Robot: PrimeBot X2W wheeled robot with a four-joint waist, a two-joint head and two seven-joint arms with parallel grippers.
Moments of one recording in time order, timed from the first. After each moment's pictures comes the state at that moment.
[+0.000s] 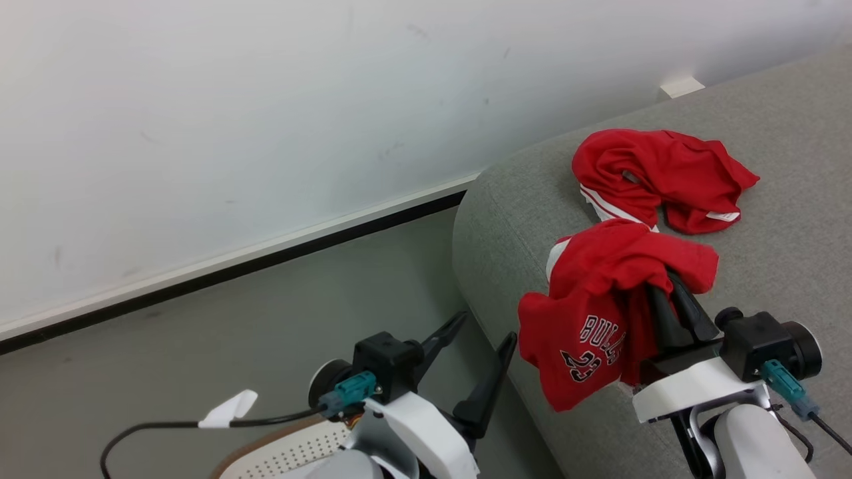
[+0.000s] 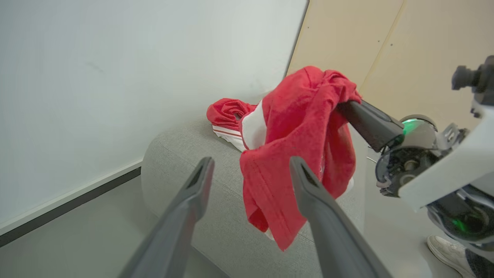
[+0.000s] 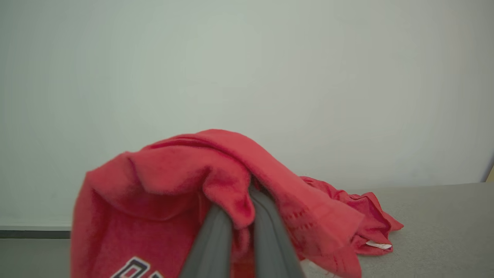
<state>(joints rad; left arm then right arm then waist) -0.43 0.20 -0.82 0.08 -0.58 0.15 -0.07 -0.36 -0.05 0.16 0.34 0.15 0.13 -0.26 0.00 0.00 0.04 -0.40</state>
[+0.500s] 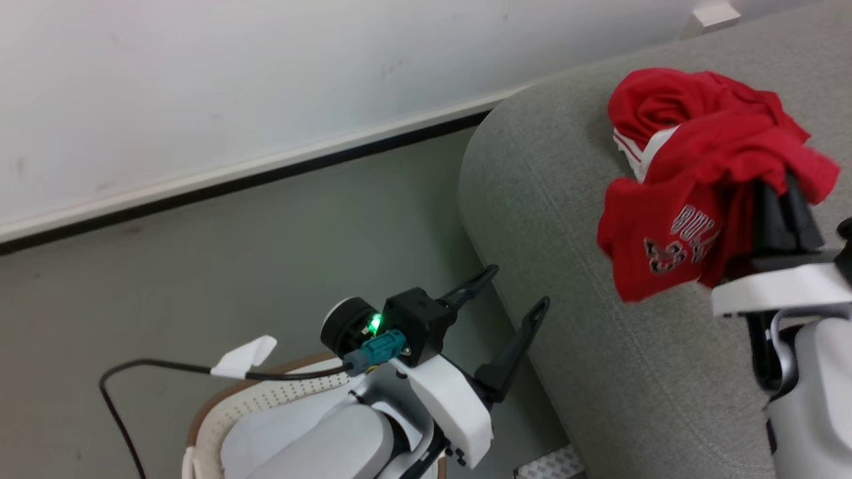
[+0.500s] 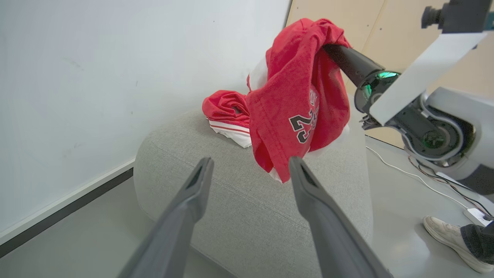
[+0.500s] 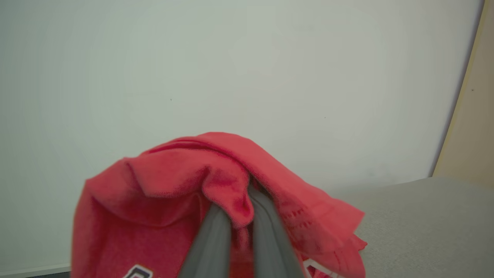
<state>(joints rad) -0.56 0.23 -0.86 0.03 -0.52 0.12 0.01 -0.53 -0.05 -0.06 0.36 0.17 0.13 -0.26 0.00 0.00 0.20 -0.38</state>
